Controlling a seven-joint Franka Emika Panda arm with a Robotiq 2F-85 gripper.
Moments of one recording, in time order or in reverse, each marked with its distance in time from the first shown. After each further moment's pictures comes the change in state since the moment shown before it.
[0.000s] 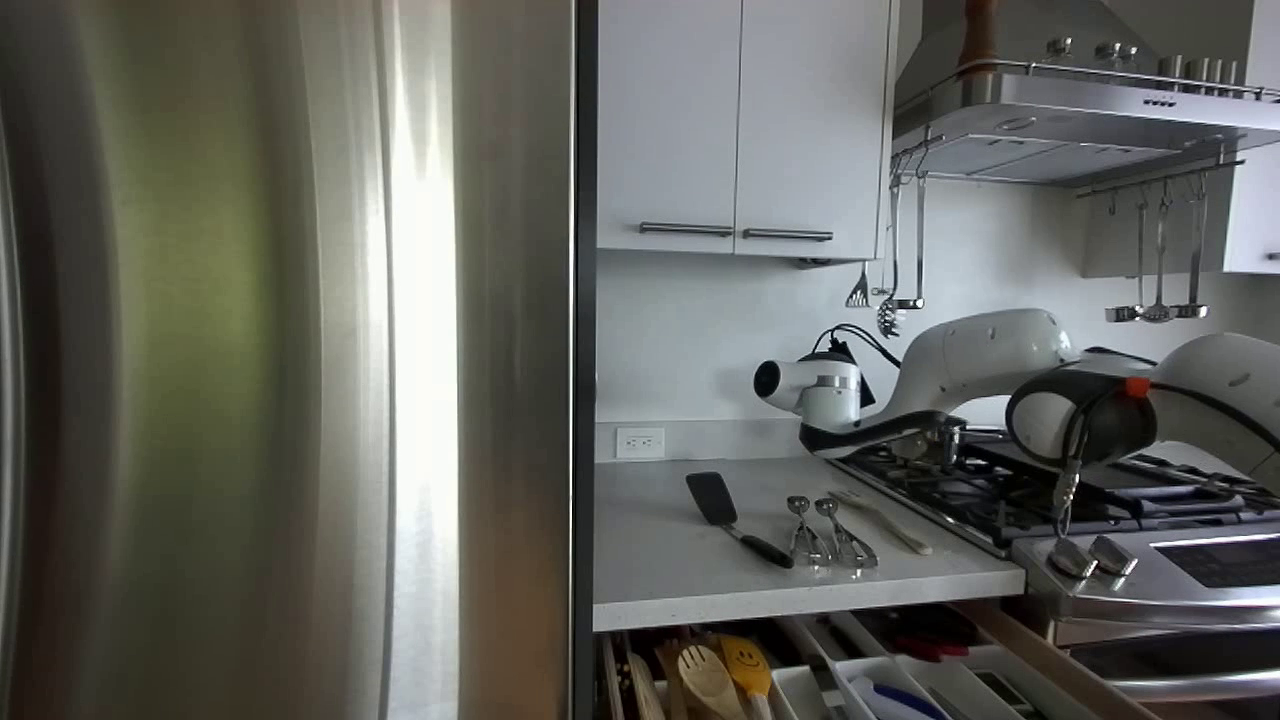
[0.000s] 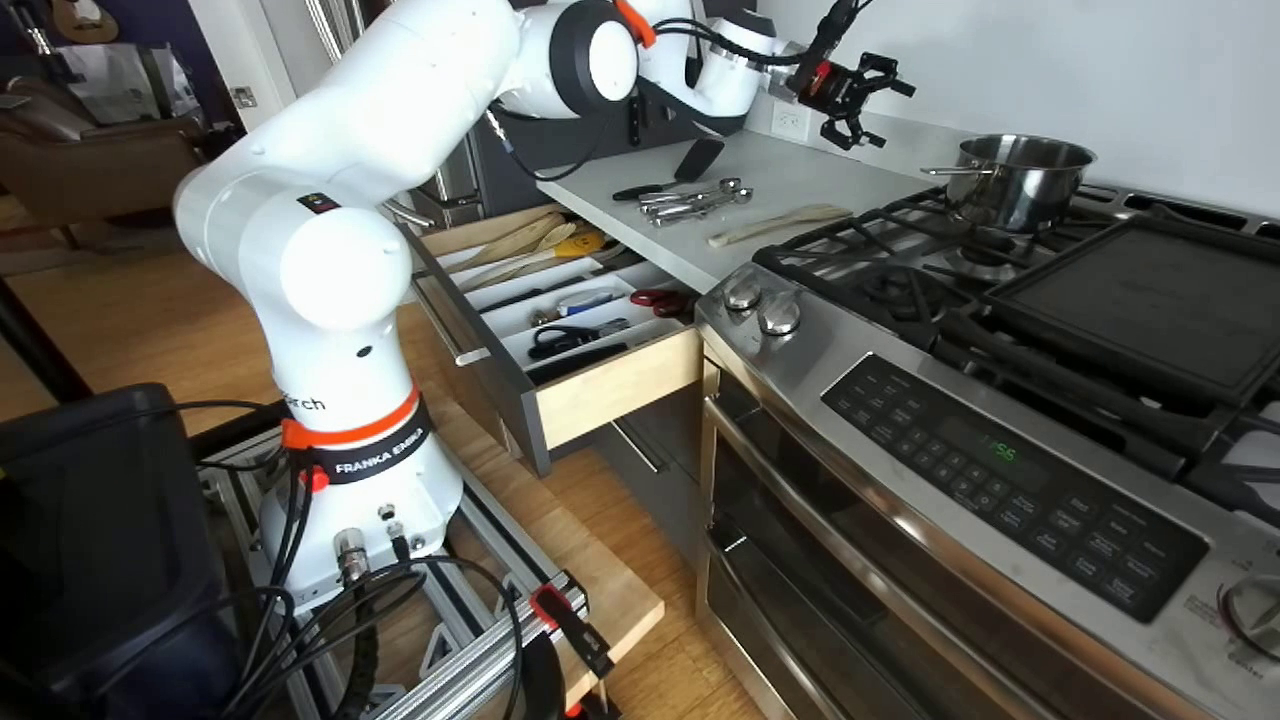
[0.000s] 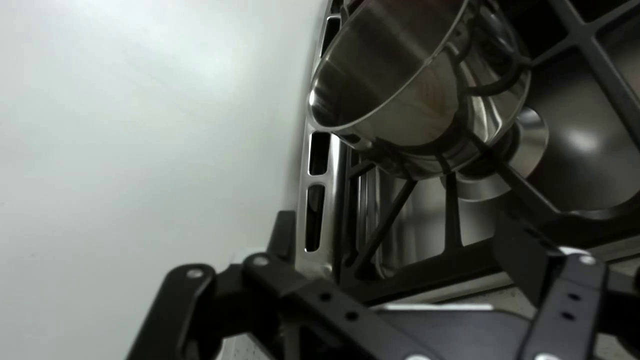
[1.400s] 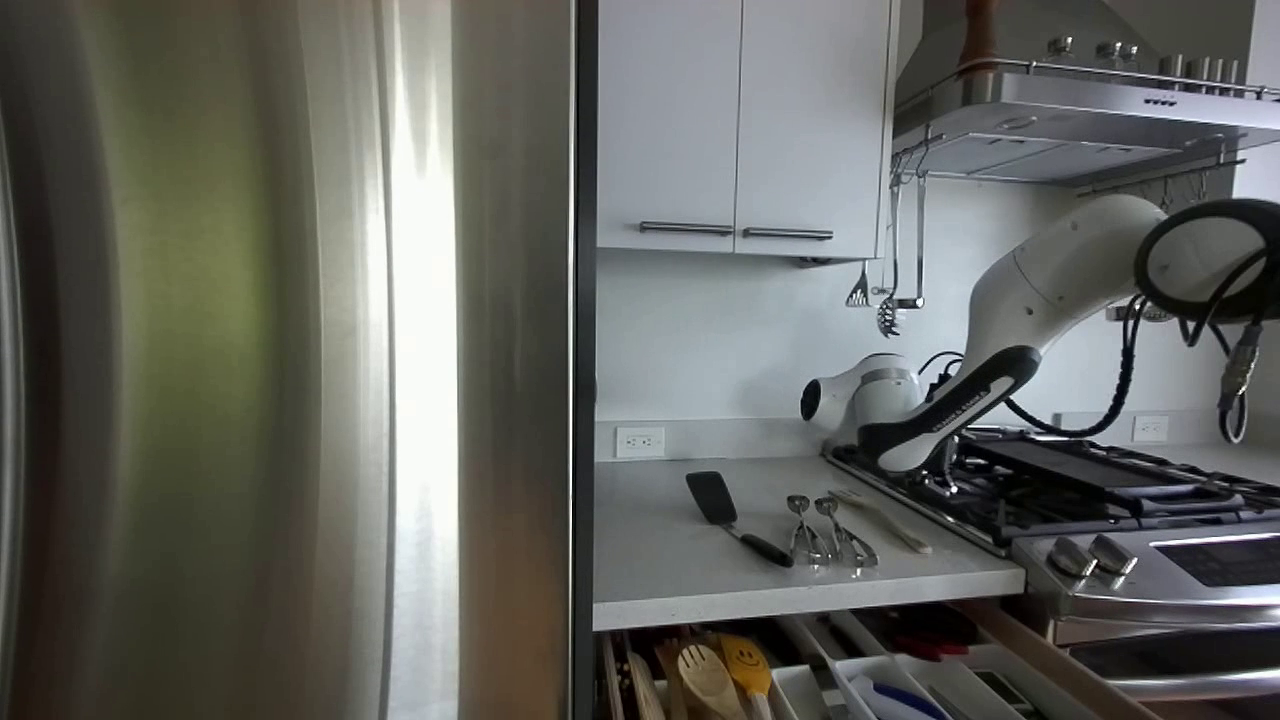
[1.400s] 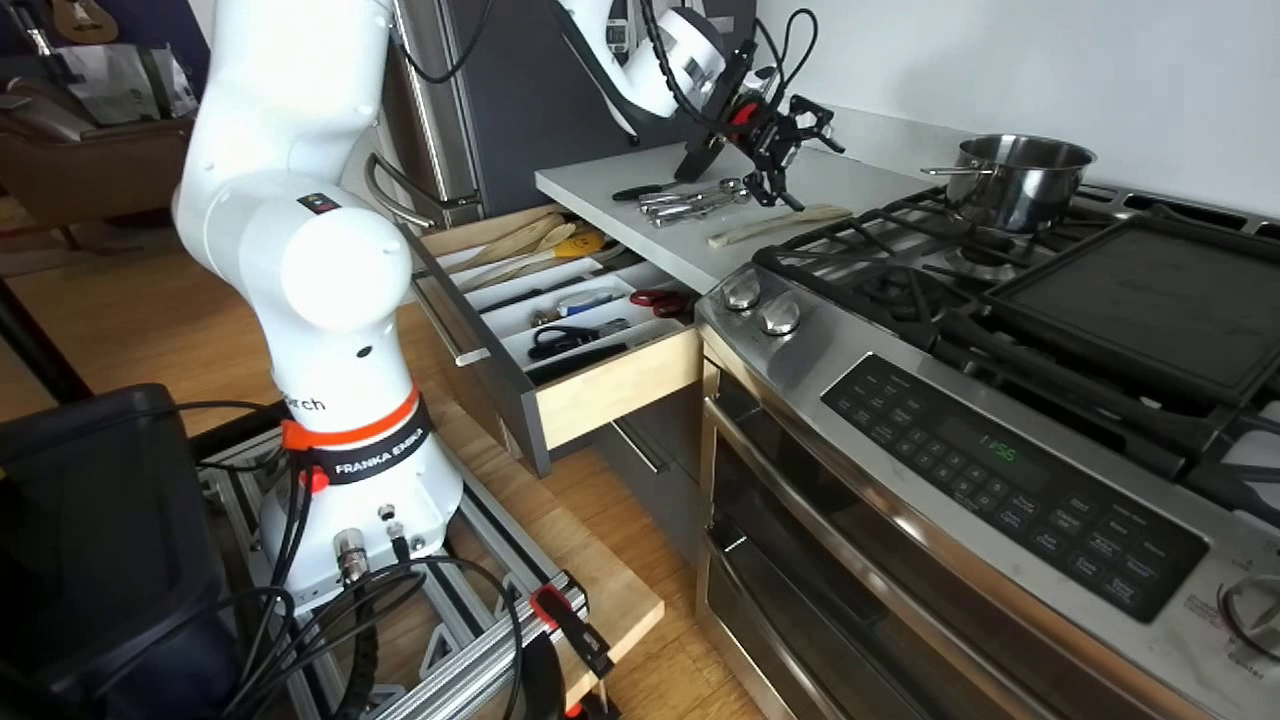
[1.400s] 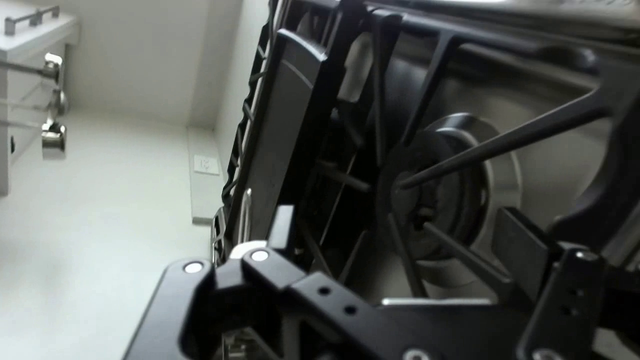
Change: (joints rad) arm 0.004 -0.557 0.095 -0.922 0.129 -0.299 0.883
